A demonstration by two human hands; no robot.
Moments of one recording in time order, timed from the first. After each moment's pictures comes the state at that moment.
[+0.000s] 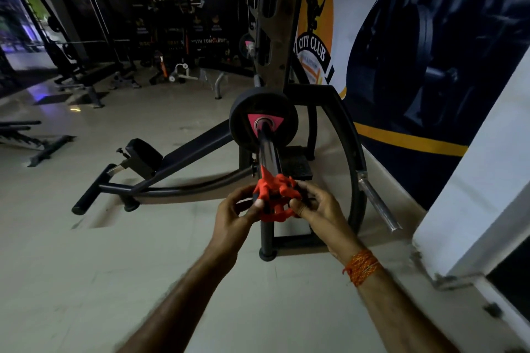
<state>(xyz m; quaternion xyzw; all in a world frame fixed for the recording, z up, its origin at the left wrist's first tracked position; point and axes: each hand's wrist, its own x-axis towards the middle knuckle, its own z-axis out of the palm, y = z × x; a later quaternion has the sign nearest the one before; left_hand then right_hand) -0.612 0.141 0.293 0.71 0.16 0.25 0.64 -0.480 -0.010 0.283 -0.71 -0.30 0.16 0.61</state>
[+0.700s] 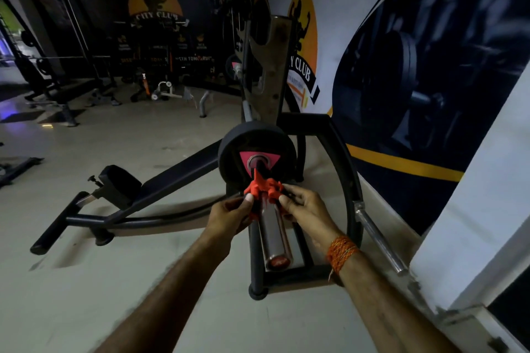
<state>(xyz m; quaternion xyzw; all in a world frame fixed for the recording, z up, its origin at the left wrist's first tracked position) -0.487 0.244 0.307 0.64 0.24 0.15 0.72 -0.376 0.089 0.310 -0.73 -0.24 0.19 0.61</state>
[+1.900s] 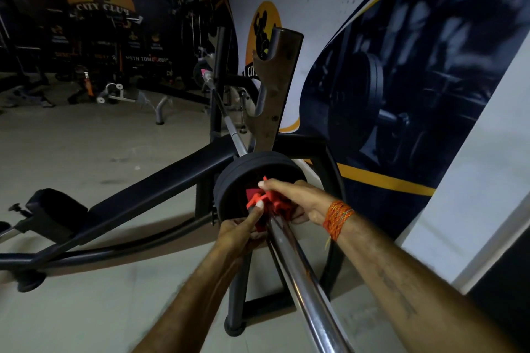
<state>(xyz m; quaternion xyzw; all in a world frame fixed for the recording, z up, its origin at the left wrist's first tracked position) -0.391 0.325 0.317 0.51 0.23 0.06 0.82 -0.296 0.202 0.393 -0.81 -0.10 0.28 0.51</state>
